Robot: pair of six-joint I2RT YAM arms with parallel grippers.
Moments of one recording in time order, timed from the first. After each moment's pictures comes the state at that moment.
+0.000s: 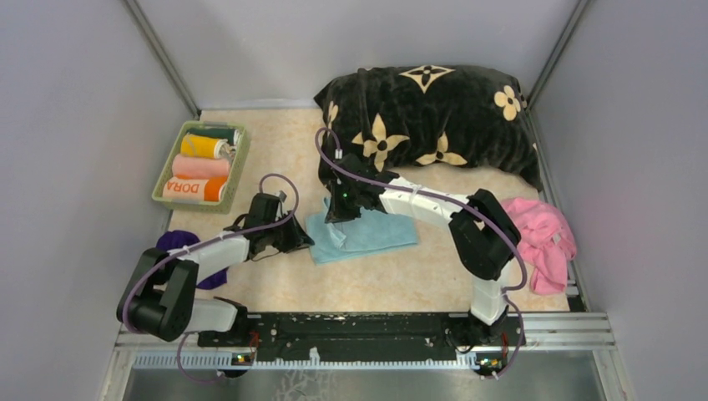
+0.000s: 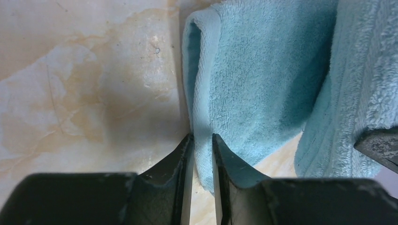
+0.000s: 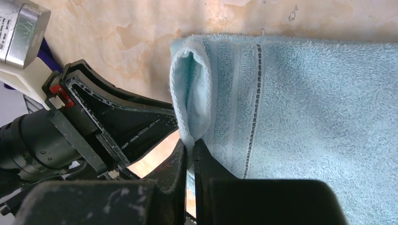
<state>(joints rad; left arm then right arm) -0.36 1.33 0.47 -0.03 0.27 -0.73 0.84 1.85 1.36 -0.40 -0.16 0.76</state>
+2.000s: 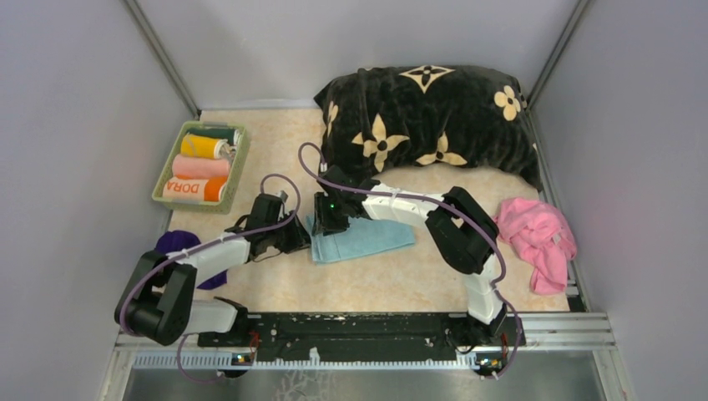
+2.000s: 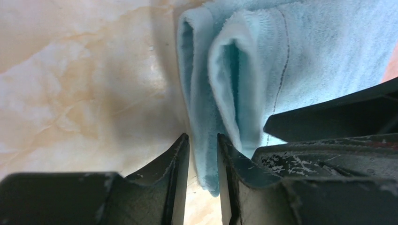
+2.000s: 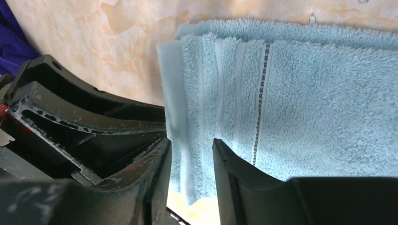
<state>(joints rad) -0.39 1.33 0.47 -0.02 0.23 -0.73 0.91 1.98 1.42 -0.39 -0.18 0.78</state>
